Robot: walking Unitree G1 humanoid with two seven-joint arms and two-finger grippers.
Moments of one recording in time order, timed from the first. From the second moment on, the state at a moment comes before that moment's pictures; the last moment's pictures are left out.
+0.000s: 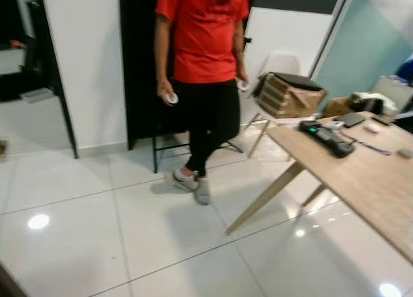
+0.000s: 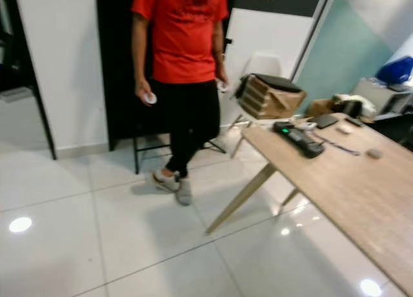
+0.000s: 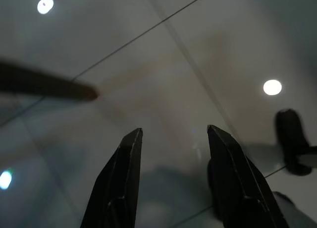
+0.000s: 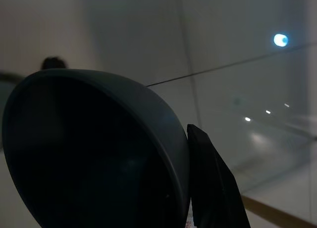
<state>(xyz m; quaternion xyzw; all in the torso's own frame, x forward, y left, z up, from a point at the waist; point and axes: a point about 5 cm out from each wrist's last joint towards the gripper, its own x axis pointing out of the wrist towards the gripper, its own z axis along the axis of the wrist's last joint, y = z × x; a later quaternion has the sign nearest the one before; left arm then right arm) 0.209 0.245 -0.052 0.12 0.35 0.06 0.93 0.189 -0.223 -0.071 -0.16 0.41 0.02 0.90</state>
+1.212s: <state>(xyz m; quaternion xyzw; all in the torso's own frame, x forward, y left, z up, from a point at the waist) 0.276 0.258 0.059 0.14 0.10 -0.03 0.99 0.291 -0.172 0.009 0.00 0.15 -0.01 0.99</state>
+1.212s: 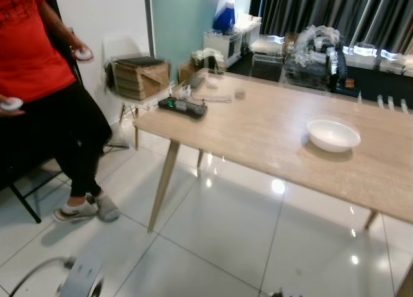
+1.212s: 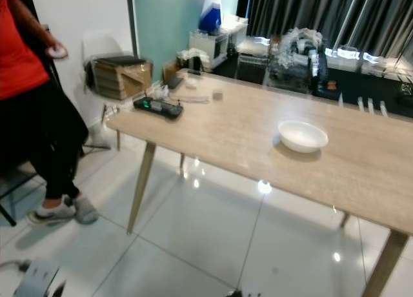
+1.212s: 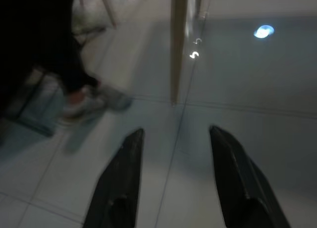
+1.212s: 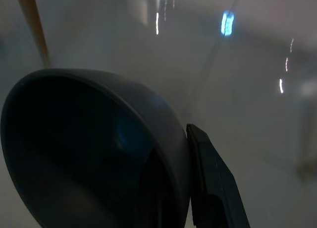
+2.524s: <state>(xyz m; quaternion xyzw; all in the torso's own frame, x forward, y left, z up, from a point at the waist) 0.312 0.177 0.236 0.03 -0.15 -0.02 0.99 0.322 -0.116 0.184 0.12 -0.16 0.05 0.98</state>
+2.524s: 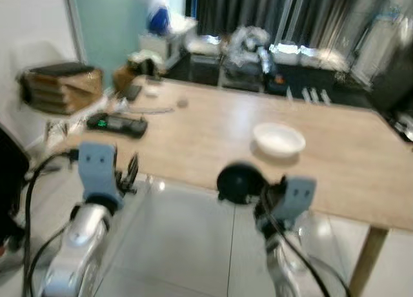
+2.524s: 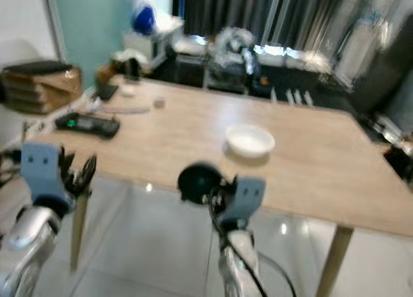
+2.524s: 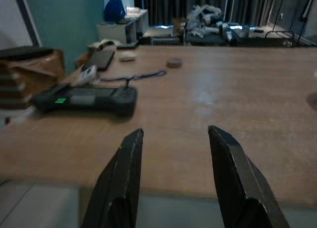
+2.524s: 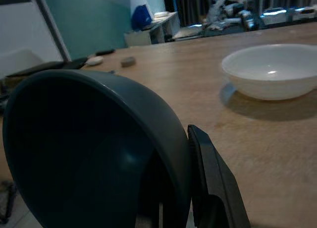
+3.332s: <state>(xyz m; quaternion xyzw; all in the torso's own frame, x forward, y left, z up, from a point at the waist) 0.308 0.165 0.243 0.03 -0.15 -0.05 0.99 0.325 -0.157 0.189 0.11 -0.15 -0.05 0.98</state>
